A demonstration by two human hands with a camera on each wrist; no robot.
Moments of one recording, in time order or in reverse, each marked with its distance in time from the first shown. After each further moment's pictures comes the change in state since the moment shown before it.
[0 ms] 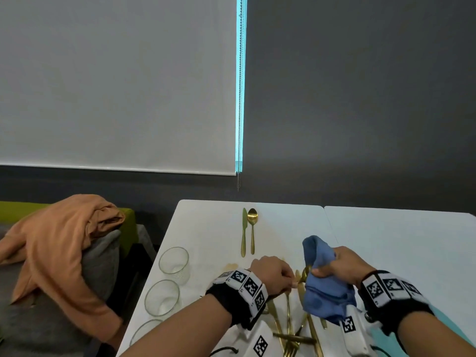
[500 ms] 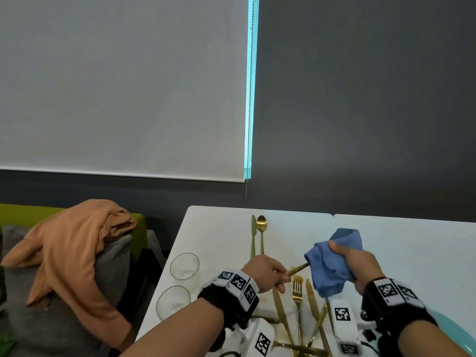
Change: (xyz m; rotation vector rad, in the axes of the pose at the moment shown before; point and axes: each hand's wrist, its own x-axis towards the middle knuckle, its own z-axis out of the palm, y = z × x) left_hand -0.015 -0.025 -0.023 -0.385 0.019 -0.133; right_hand 0.019 -0.008 0.008 0.662 0.320 0.201
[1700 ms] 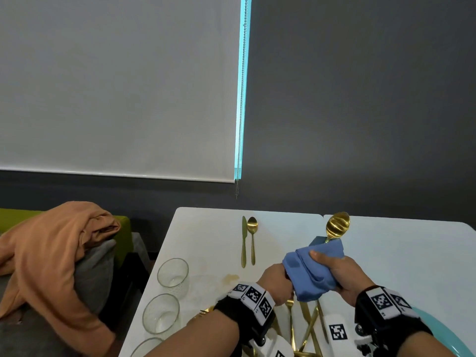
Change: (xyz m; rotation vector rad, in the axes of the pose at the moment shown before) left_hand 0.029 0.014 0.038 0.051 0.011 0.154; right_hand -0.022 0.003 0.015 0.071 -0.194 -0.023
